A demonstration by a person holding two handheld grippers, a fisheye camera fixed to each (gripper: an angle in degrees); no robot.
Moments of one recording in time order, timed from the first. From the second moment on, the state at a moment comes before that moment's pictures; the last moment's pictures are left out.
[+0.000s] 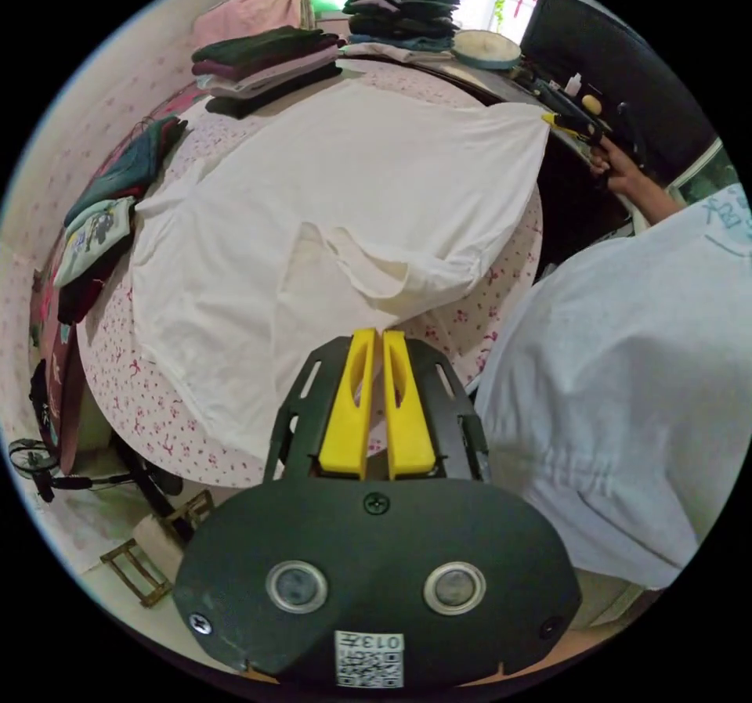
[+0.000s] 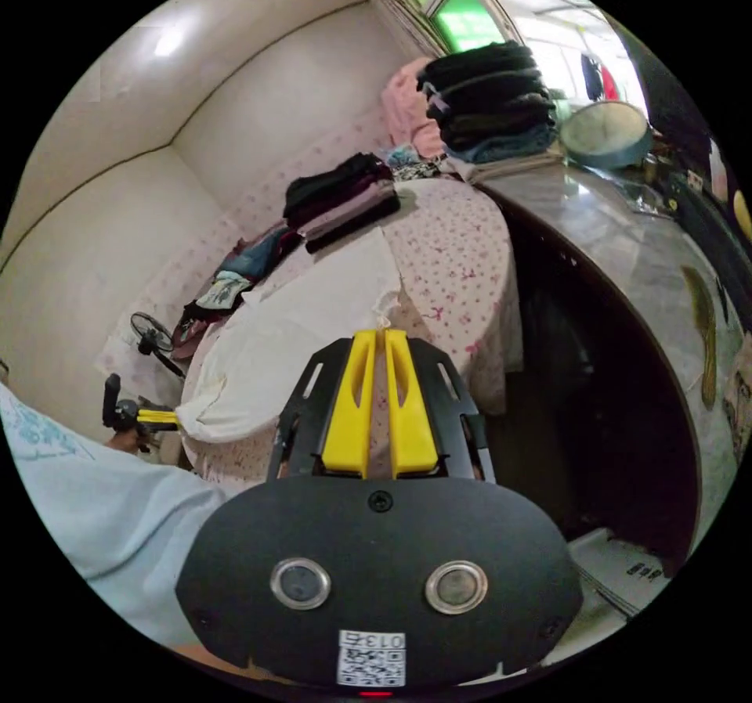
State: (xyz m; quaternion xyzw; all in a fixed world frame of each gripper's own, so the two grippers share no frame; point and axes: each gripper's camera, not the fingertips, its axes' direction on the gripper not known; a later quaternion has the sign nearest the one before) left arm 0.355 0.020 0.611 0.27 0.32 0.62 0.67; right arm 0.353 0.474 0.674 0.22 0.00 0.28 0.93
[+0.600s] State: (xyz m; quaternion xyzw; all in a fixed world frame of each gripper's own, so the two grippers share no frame) left arm 0.386 0.002 0.637 0.19 0.36 0.61 0.68; right arm 0.383 0.468 0.732 0.04 0.07 0.34 0.94
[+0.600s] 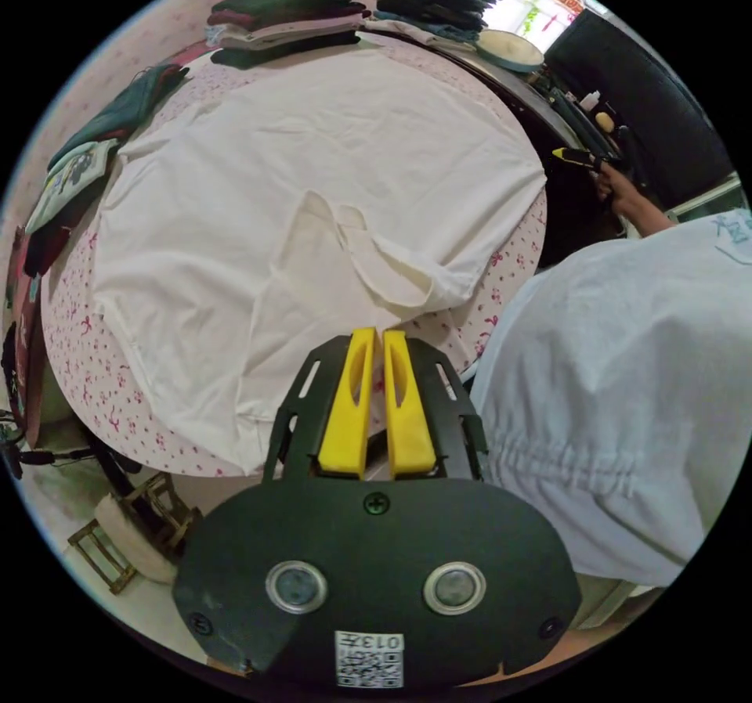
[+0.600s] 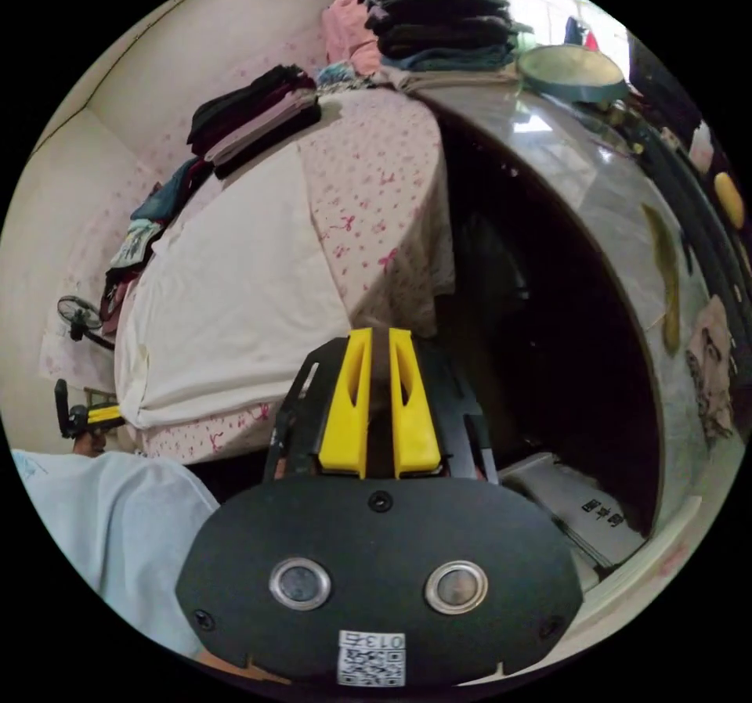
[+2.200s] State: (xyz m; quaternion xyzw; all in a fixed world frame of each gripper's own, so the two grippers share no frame) left arm 0.253 -0.013 0.720 0.22 0.43 0.40 0.78; right arm 0.380 0.386 0.787 -0.01 0.04 0.15 0.99
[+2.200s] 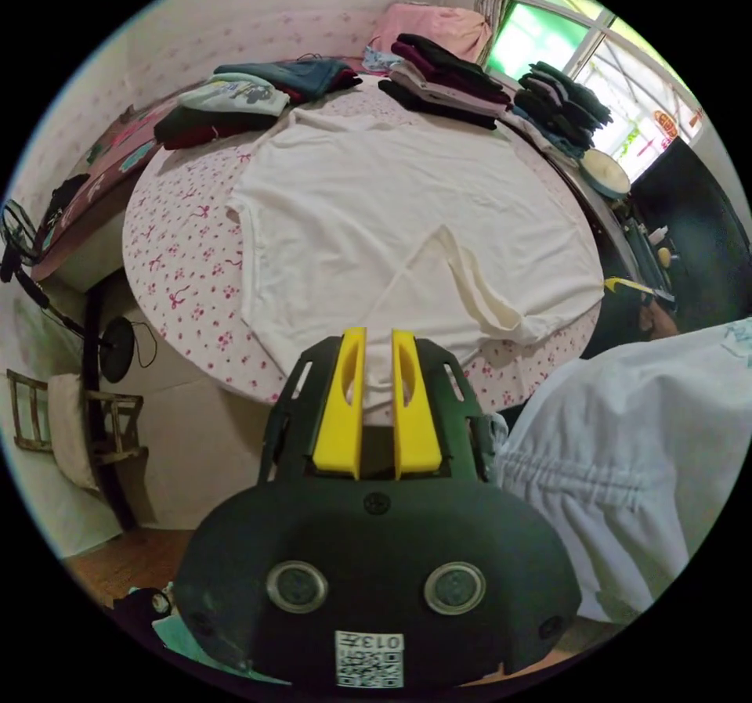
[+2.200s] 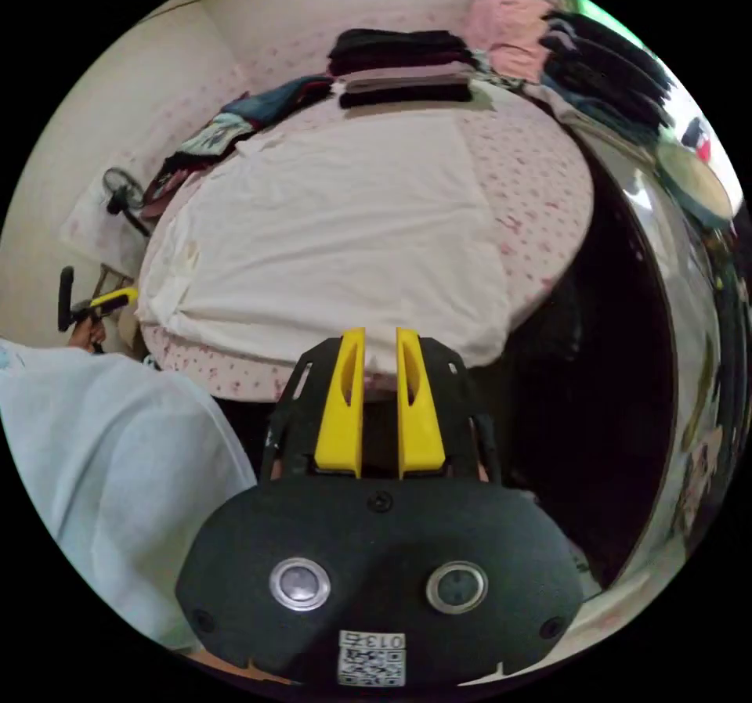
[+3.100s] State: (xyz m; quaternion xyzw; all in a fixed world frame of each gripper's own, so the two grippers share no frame) left arm 0.268 -0.008 0.725 0.22 0.46 0.42 0.75; right arm 0.499 0.557 0.795 0.26 -0.24 0.43 0.83
